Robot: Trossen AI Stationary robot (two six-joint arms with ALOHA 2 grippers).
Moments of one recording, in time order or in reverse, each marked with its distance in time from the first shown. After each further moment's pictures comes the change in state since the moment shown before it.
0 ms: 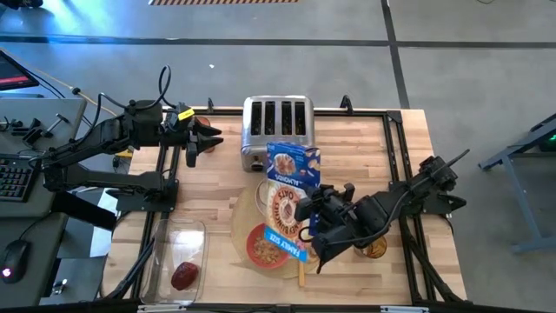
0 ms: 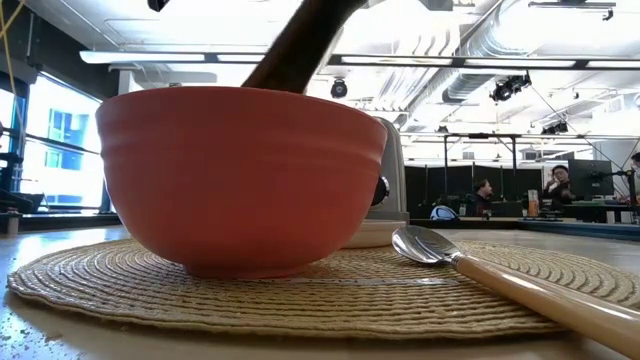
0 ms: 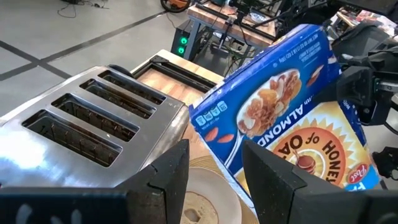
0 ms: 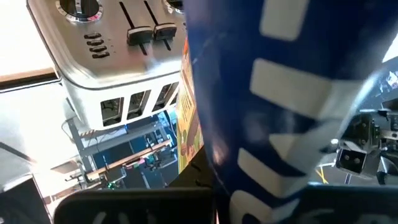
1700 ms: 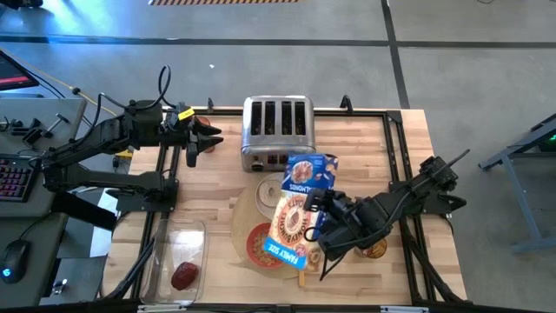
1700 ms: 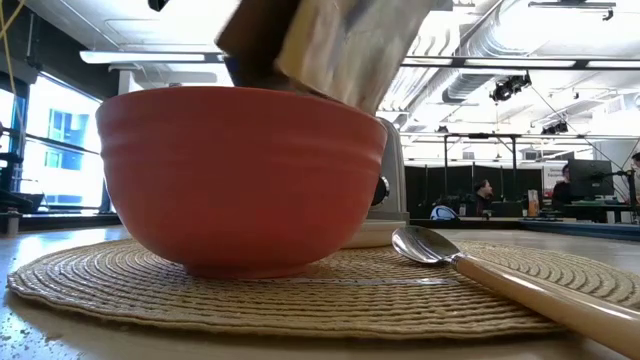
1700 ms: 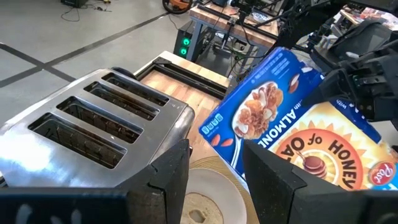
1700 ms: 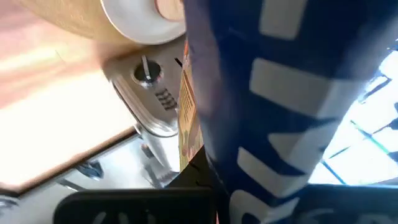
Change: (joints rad) left arm 0.000 0.000 0.000 0.000 -0.011 0.018; right arm 0.011 -0.001 0.000 -0.232 -0.201 0.539
